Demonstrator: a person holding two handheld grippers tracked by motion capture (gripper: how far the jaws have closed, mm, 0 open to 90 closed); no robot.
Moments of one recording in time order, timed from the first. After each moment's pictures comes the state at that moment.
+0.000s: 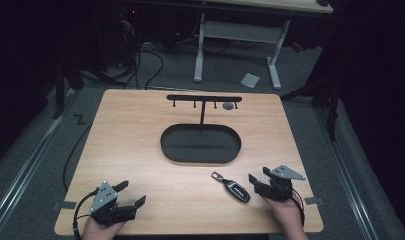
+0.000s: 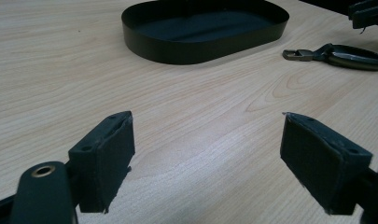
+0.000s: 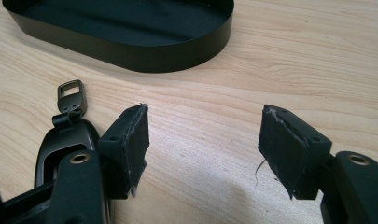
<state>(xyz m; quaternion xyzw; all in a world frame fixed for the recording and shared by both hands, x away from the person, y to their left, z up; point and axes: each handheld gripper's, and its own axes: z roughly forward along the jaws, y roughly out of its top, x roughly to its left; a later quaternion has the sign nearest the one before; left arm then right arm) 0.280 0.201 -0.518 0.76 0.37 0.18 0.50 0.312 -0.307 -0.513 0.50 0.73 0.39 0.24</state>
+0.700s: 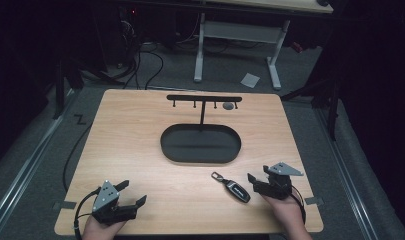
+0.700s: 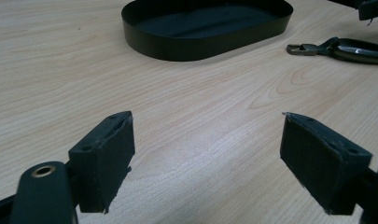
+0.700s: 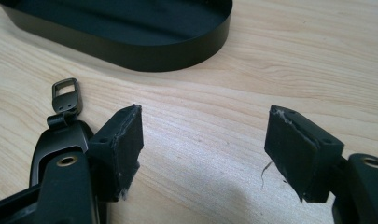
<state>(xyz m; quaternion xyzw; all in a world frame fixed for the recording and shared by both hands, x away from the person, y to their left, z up) 0.282 0.199 -0.518 0.77 0.36 0.19 0.49 0.321 -0.305 -0.505 0.50 0.75 0.38 0.23</state>
